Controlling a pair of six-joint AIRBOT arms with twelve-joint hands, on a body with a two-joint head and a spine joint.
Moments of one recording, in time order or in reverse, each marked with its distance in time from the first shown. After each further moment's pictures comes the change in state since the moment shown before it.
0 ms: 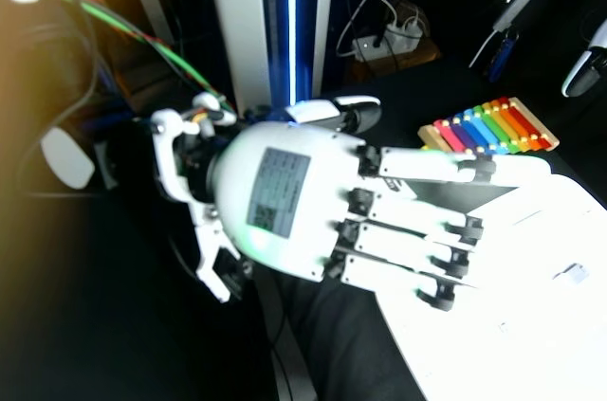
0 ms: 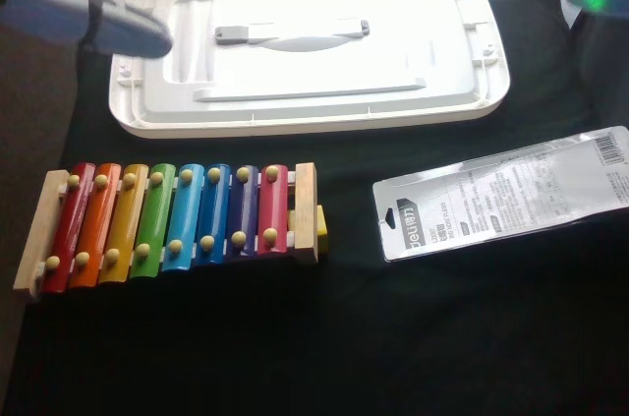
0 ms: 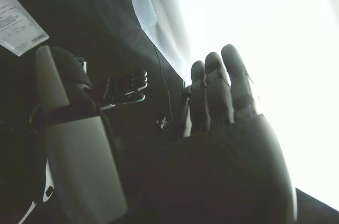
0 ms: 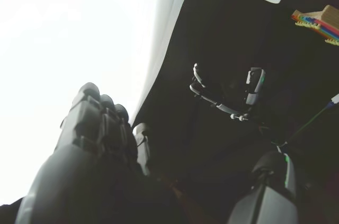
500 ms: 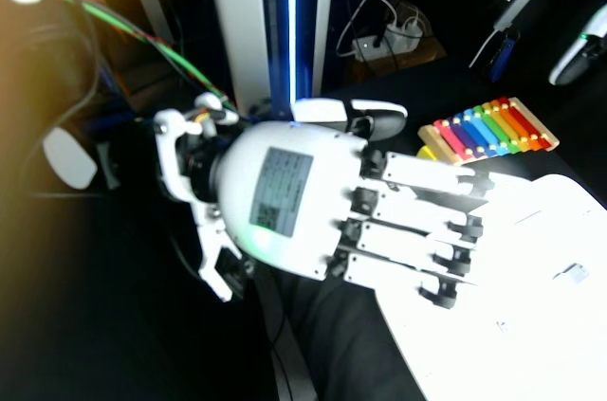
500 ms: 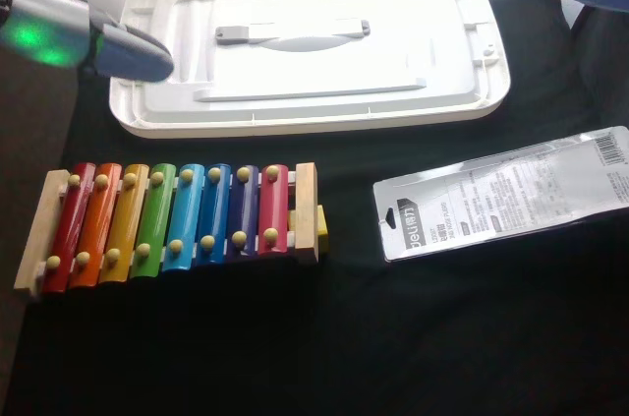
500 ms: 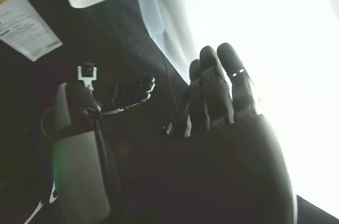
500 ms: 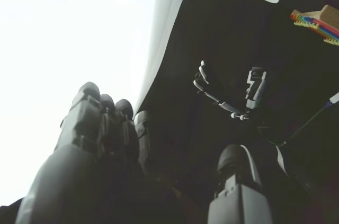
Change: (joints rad) left arm 0.000 0.013 -0.005 0.278 0.013 -0.282; right arm 0.000 0.000 0.000 -0.003 0.000 0.000
